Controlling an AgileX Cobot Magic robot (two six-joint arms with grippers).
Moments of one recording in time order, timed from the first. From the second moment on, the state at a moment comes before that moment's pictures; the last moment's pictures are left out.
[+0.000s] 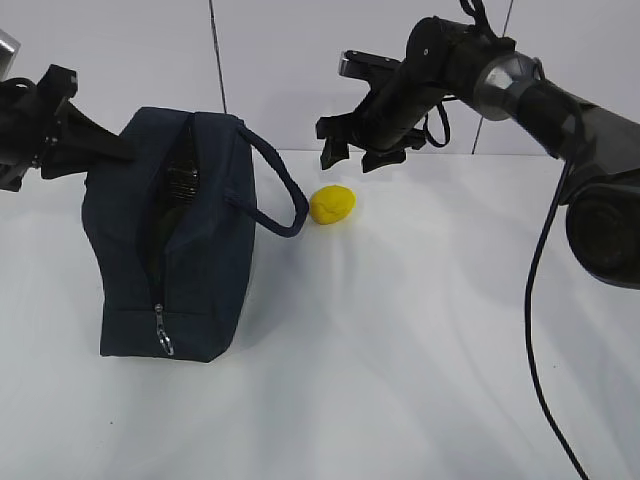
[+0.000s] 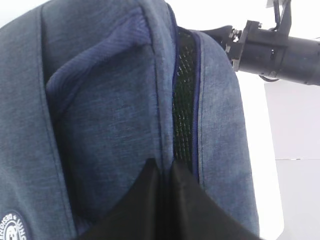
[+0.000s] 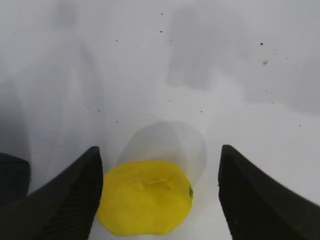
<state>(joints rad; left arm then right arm) 0.04 1.76 -1.12 -1.28 0.90 0.77 0.31 2.67 -2.59 0.30 1.02 -0.03</state>
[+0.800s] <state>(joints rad) 0.04 1.76 -1.12 -1.28 0.90 0.77 0.34 2.68 -2.59 0.27 1.07 -0.10</state>
